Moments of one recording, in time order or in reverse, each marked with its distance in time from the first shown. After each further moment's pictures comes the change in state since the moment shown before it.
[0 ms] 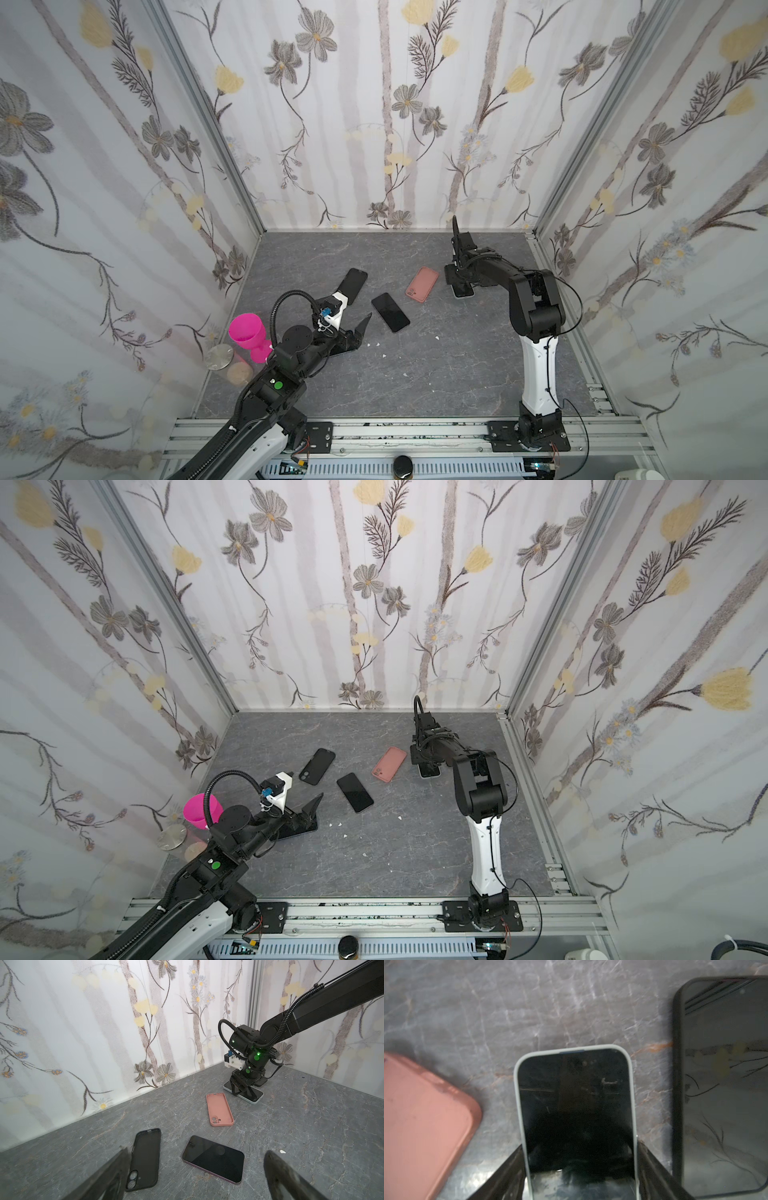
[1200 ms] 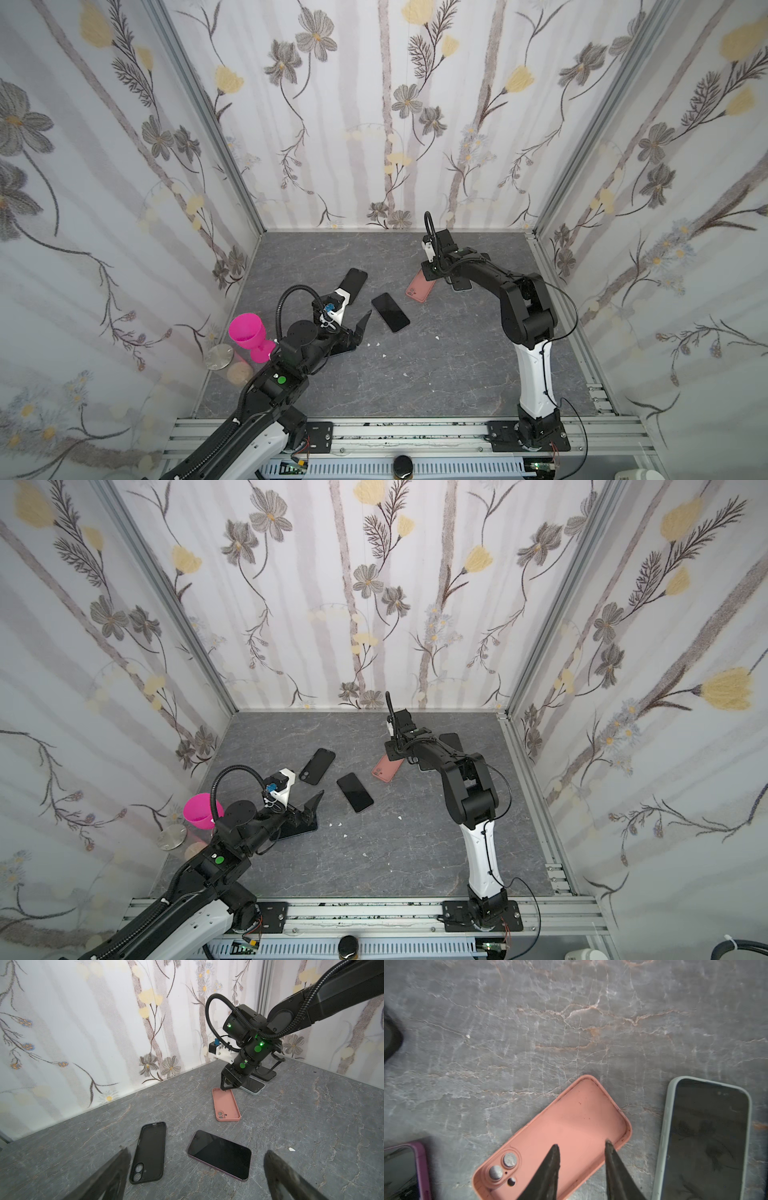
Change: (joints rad) left arm 0.000 0.060 0.023 -0.008 -0.036 0.005; right arm 0.165 -0.023 0.030 0.097 -0.149 -0.110
